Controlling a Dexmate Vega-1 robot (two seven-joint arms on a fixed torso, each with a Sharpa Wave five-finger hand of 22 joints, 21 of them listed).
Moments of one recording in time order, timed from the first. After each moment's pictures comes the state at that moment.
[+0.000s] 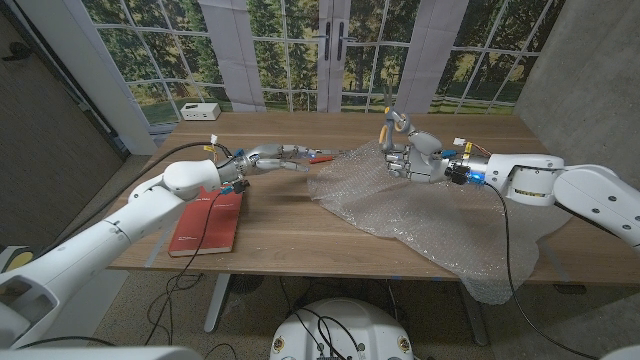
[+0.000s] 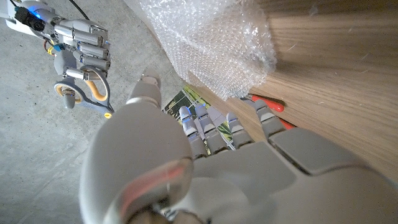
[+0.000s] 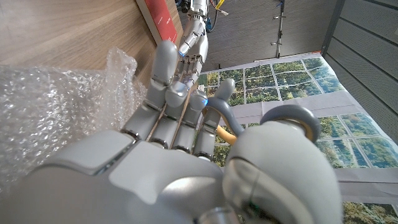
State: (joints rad) left arm 0.78 0.89 0.49 -1.58 -0.42 -0.20 -0.47; left_hand 0.94 -0.04 0.20 -0.12 0.24 0.46 -0.22 0.22 0.20 0.35 -0.21 0.24 0.39 0.10 -0.04 0.18 0.18 0.11 0.13 0.20 0.17; right arm -1.07 -1.04 -0.13 -2.11 1.42 -0.49 0.21; right_hand 0.68 -0.01 -0.32 0.13 0.31 0.66 0.00 0.99 0.92 0.66 -0.10 1.44 1.18 0.68 -0.07 1.55 1.23 0.80 -0.09 1.42 0.38
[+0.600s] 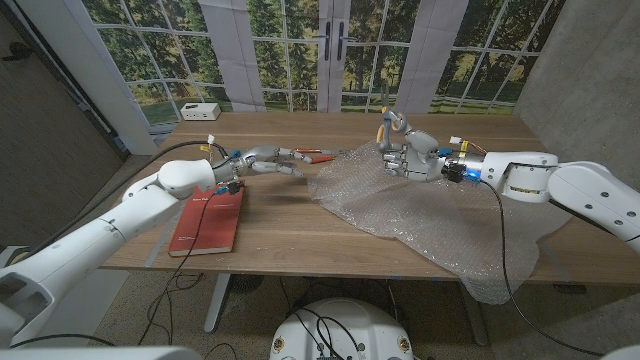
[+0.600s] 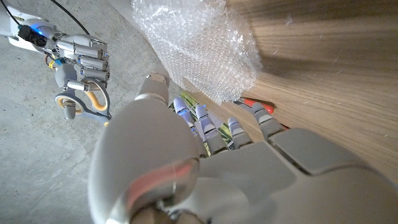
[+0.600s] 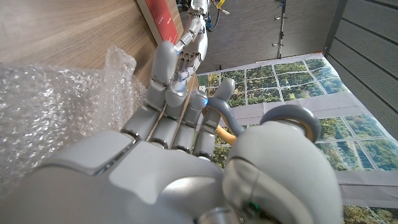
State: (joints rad) left arm 0.76 0.91 0.50 -1.55 -0.41 -0.22 -0.52; left_hand 1.04 0.03 0.18 -0.13 0.35 0.66 -0.22 0.24 0.20 0.36 -0.21 0.22 0.34 0.03 -0.03 0.18 0.17 0.09 0.10 0.19 0.17; right arm -1.02 -1.03 -0.16 -2.10 1.41 -0.51 0.21; right_hand 0.68 -0.01 -0.32 0.13 0.31 0.66 0.00 0.99 0.92 0.66 -0.10 1.43 1.18 0.68 -0.07 1.55 1.23 0.79 -0.09 1.44 0.38
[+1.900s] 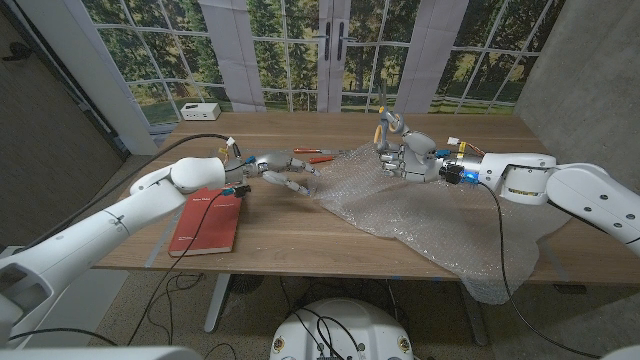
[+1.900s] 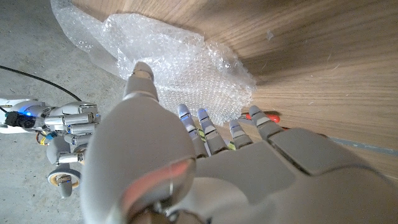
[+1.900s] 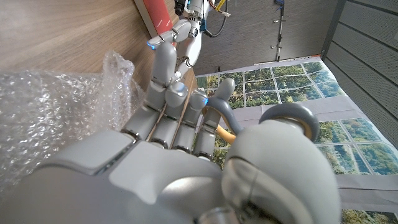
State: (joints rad) left arm 0.72 0.94 0.57 -1.64 -0.11 -0.24 -0.45; left_hand 0.98 -0.07 0.02 -0.08 0.36 0.51 -0.22 0.18 0.19 0.31 -0.21 0.20 0.26 -0.02 -0.03 0.18 0.18 0.07 0.04 0.19 0.17; right arm -1.04 -1.03 -0.16 -2.12 1.41 -0.49 0.20; right_hand 0.70 0.00 -0.32 0.13 0.31 0.66 0.00 0.99 0.92 0.66 -0.09 1.42 1.17 0.67 -0.06 1.55 1.23 0.77 -0.08 1.46 0.35
